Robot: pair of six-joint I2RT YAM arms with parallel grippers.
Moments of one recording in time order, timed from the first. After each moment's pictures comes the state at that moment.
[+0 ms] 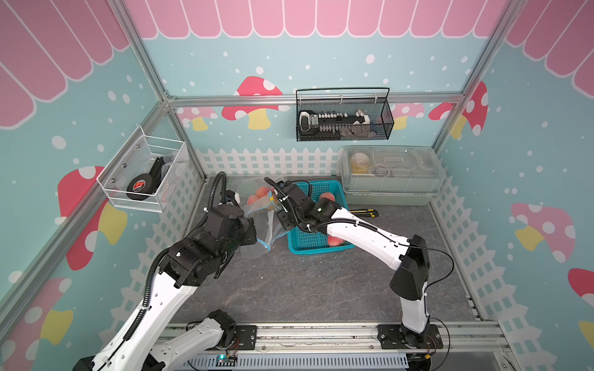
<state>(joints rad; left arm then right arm) -0.55 0.94 1.27 -1.00 -0.34 -0.49 0.96 1.96 1.93 -0.76 0.26 0.19</state>
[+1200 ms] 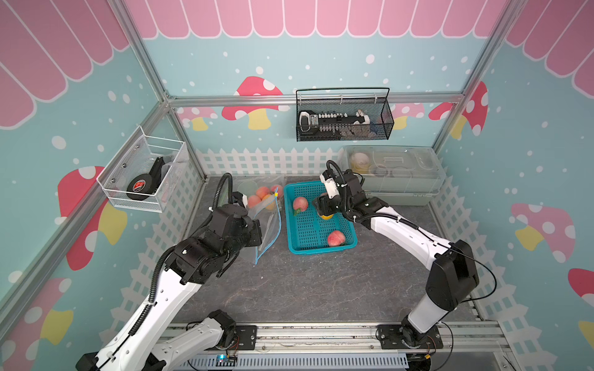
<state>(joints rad) -0.55 0.96 1.24 -0.97 -0.23 -0.49 0.58 1.71 1.42 -0.36 -0.05 0.14</state>
